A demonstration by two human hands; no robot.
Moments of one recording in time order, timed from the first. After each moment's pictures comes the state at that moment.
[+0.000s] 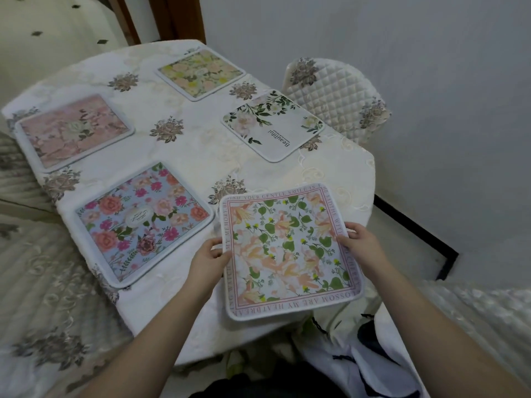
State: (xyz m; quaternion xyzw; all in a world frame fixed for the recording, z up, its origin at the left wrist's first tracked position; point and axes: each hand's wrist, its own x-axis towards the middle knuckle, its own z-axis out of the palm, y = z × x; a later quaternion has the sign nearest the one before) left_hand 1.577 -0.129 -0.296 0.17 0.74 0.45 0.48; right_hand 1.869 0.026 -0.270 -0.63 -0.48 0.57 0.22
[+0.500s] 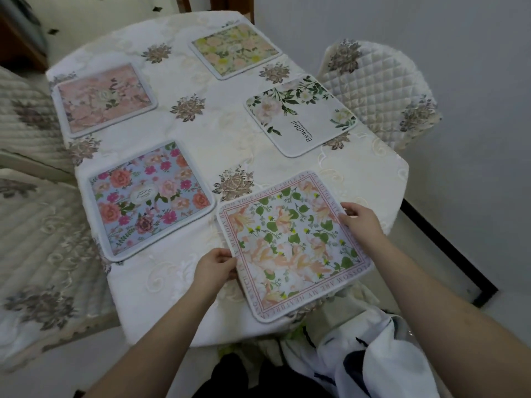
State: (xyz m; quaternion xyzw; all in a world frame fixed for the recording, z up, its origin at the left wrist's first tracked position) left_hand 1.624 -0.111 -0.333 0.06 0.78 0.44 0.44; right_hand 1.849 0.145 -0.309 -0.57 -0.67 0.47 0.12
